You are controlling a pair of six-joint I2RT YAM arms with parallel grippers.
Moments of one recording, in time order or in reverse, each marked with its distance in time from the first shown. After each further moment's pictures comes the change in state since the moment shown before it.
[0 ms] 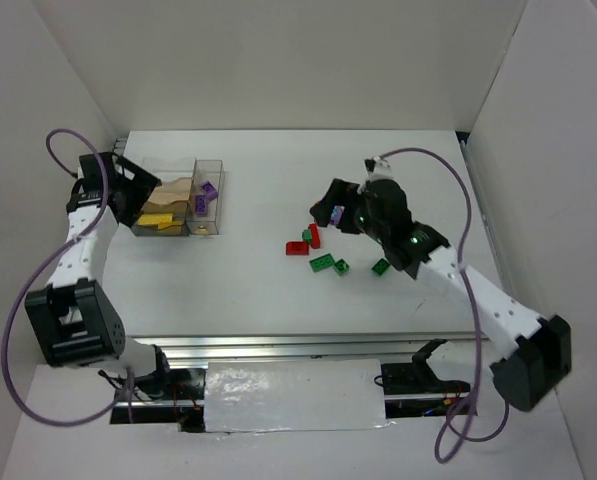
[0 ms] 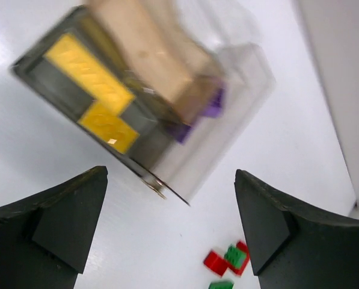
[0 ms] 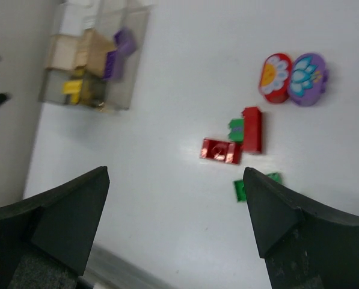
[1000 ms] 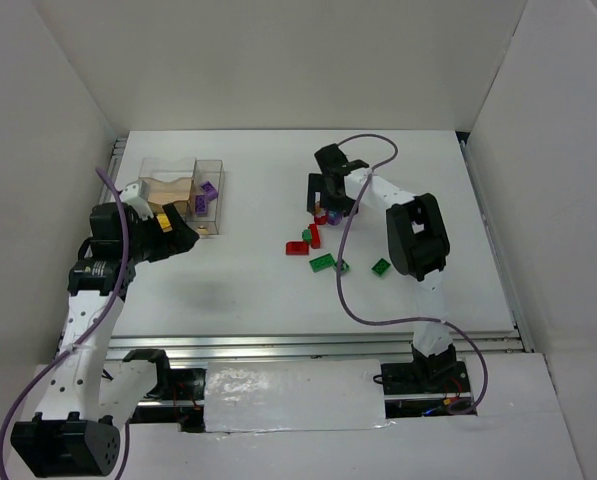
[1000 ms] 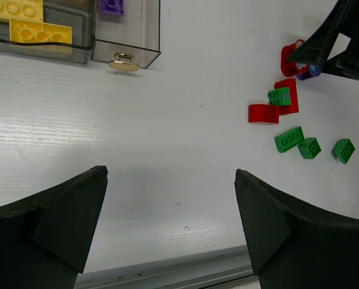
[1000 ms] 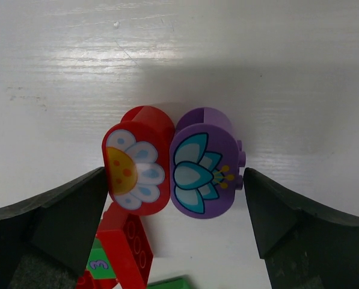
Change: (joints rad) left arm -0.223 -0.635 -0.294 -0.162 0.198 0.509; right arm -0.153 1.091 0.814 -0.441 0.111 -0.181
